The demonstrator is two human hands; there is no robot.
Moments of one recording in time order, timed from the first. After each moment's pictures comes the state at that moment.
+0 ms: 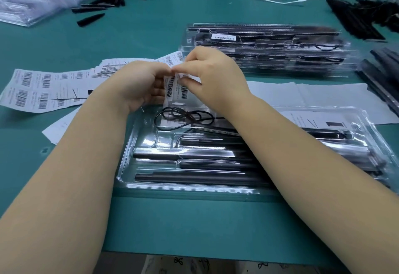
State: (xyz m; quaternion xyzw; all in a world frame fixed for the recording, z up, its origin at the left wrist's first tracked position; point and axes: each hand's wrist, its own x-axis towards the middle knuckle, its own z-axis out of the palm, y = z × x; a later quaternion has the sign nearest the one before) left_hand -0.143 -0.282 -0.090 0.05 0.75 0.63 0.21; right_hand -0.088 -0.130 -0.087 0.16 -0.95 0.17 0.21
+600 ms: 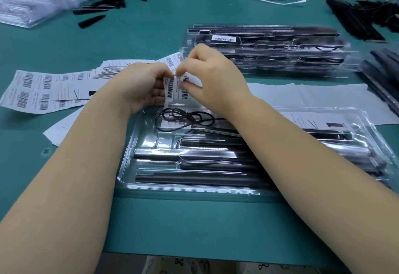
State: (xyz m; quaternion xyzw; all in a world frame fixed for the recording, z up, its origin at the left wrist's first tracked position) left_hand -0.141 -0.282 -0.091 0.04 0.73 0.65 0.20; right_hand -0.087 -0.128 -0.090 0.17 -0.95 0.18 0.22
